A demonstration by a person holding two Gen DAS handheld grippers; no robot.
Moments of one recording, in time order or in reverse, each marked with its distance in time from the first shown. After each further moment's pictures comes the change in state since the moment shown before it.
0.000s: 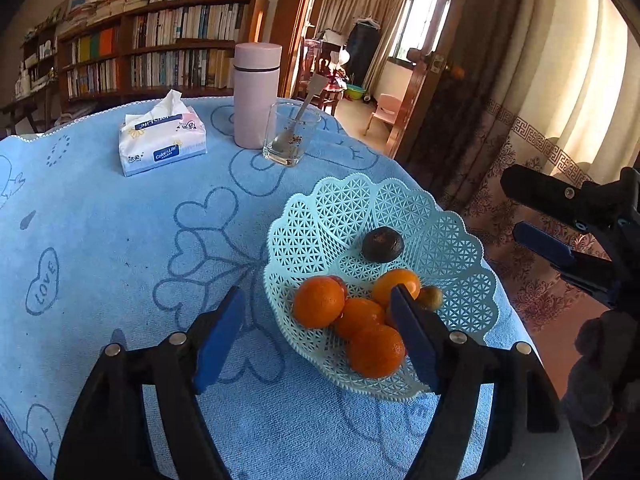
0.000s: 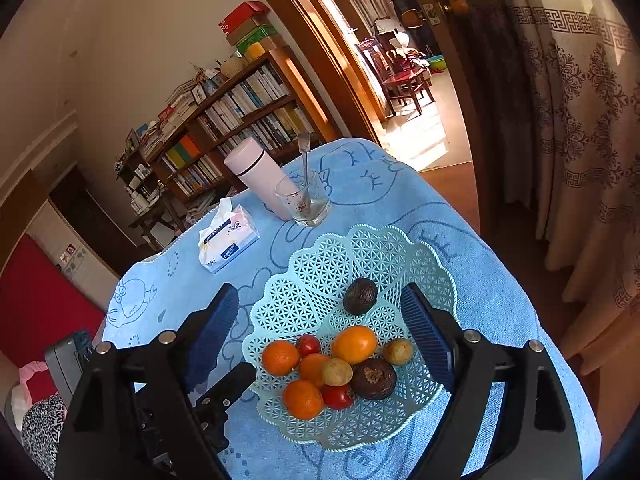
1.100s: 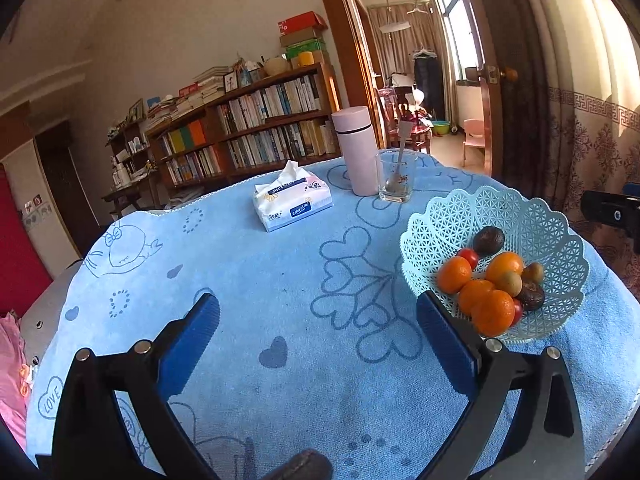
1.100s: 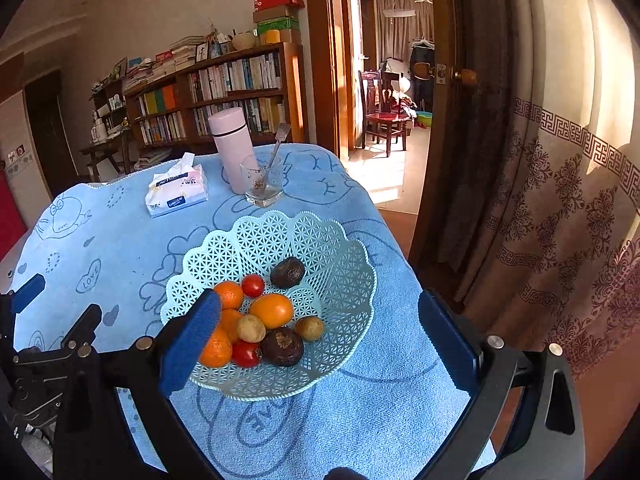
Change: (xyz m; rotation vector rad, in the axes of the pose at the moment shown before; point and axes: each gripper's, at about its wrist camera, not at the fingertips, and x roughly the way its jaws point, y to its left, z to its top) left arm -0.060 -0.001 -0.046 0.185 -0.224 0.484; right arm -0.028 0.018 -0.040 -0.379 -0.059 -0.257
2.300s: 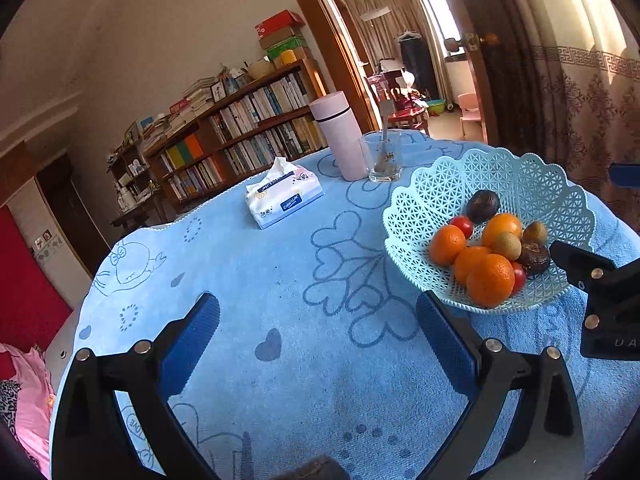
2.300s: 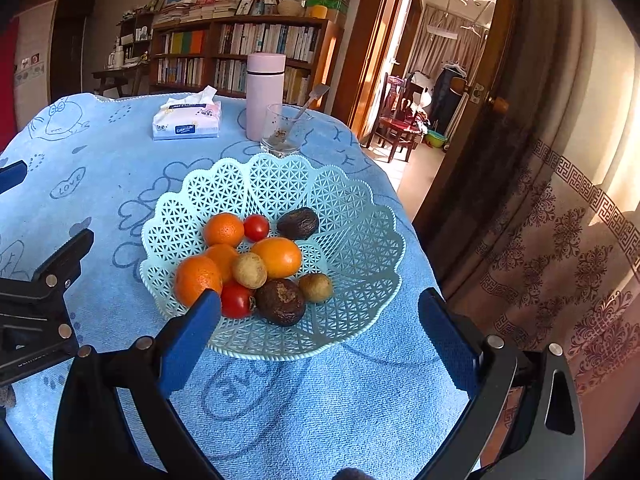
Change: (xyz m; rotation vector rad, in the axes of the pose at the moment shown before) left arm 0.008 -0.033 -0.014 0.135 0.016 0.040; right arm 0.034 0.041 -0.044 -0.268 0.065 -0.089
